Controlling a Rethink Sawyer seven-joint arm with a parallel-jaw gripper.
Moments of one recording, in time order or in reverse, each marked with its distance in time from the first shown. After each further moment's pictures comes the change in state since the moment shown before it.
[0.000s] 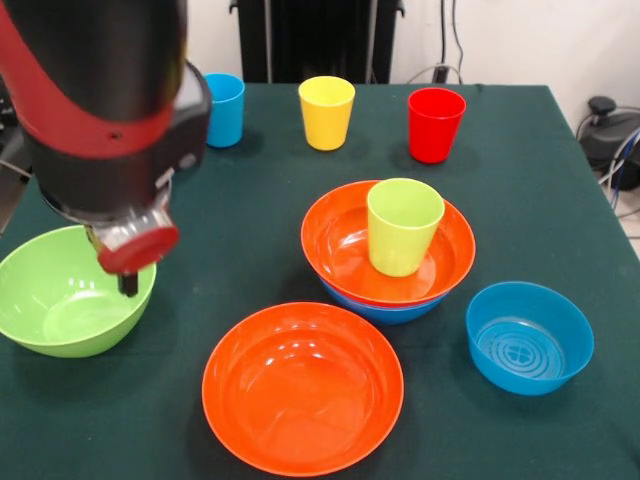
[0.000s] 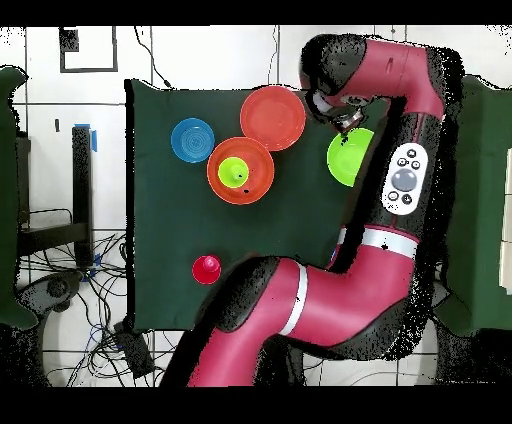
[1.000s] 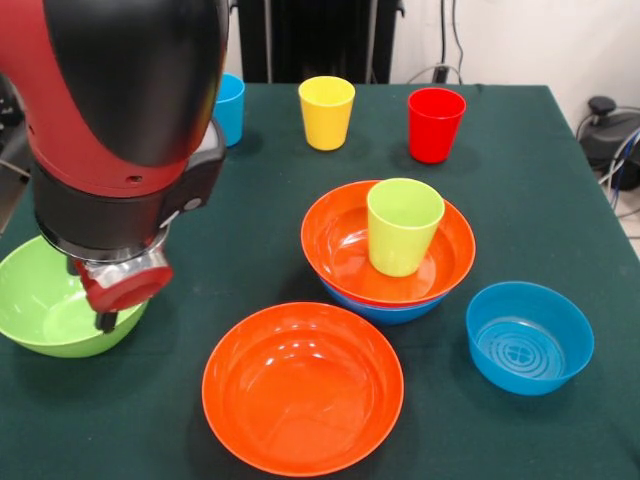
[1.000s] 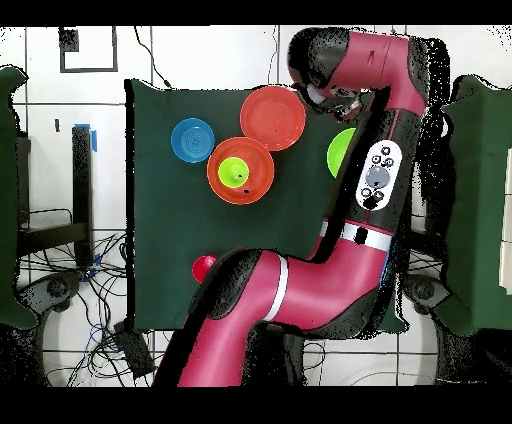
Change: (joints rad) arm 0.040 0.109 0.055 -0.258 -0.153 0.067 0.000
